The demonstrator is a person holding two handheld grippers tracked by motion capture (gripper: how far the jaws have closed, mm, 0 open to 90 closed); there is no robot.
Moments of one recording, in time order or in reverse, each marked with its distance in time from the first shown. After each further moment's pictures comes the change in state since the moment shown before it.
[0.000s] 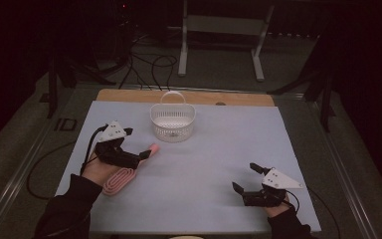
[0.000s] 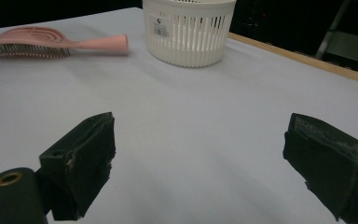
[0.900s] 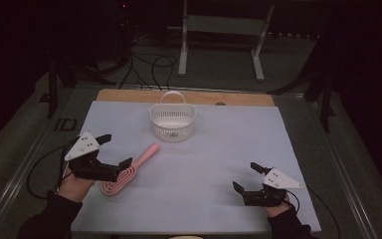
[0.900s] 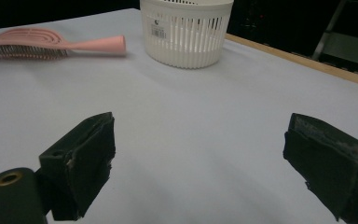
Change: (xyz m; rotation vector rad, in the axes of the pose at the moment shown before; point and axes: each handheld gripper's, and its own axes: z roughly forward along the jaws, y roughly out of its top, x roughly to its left) left arm -0.011 -0.015 -0.064 -0.100 0.060 -0.013; right arm 0.000 0.000 -0.001 -0.005 -0.009 0.003
